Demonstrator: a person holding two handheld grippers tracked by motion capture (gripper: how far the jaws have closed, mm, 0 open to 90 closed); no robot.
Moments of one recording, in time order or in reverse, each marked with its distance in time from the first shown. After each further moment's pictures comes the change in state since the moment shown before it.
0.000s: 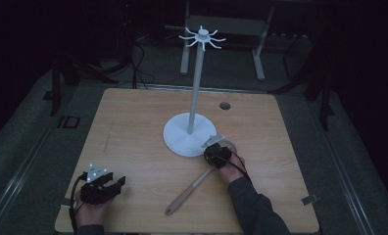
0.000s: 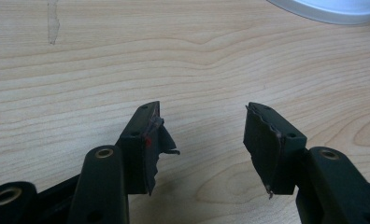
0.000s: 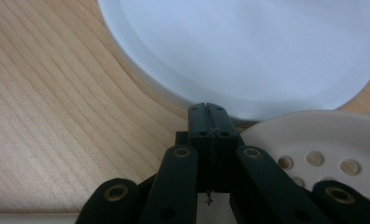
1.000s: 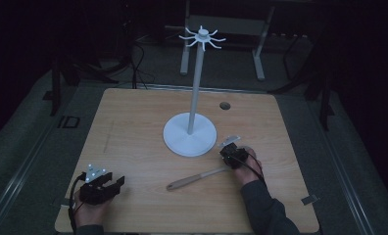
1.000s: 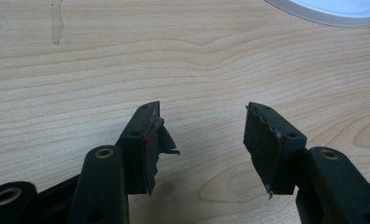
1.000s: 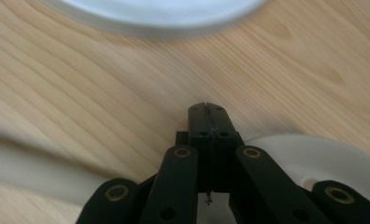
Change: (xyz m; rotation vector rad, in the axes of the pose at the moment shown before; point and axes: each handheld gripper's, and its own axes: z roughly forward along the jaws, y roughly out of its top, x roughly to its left) left arm 0.002 -0.001 -0.002 -0.009 0.002 -0.010; right arm -0.033 -0.037 -0.023 0.118 -0.144 0.077
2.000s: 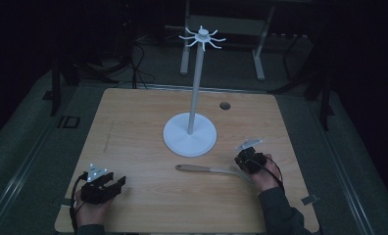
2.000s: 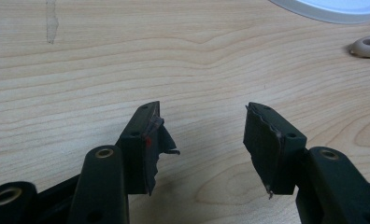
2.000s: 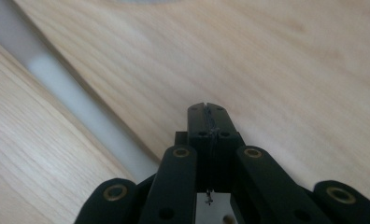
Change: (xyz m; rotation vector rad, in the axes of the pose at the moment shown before) left arm -0.002 0.001 0.003 0.011 -0.001 0.009; right arm -0.022 -0.029 -0.039 -0.044 0.075 0.054
